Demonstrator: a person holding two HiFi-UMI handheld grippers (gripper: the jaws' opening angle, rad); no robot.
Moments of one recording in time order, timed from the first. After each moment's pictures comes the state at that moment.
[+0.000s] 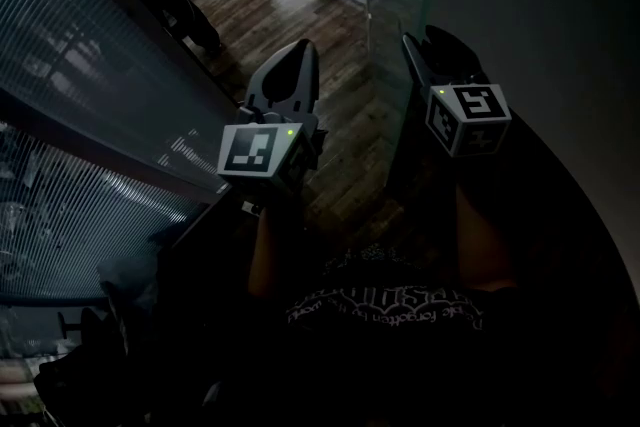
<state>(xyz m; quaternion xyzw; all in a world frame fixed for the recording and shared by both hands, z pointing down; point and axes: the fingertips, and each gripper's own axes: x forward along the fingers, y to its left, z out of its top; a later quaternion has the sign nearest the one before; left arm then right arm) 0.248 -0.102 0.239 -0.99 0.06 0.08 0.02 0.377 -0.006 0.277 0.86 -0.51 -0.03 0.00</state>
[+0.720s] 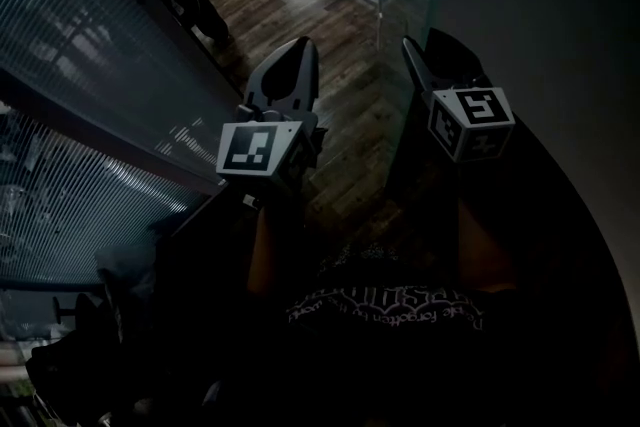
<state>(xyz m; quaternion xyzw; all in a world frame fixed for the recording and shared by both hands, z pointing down) 0.233 -0.117 0.232 -0.99 0.09 0.08 0.02 0.360 -0.024 0.270 0.84 -0.54 -0.02 0.01</state>
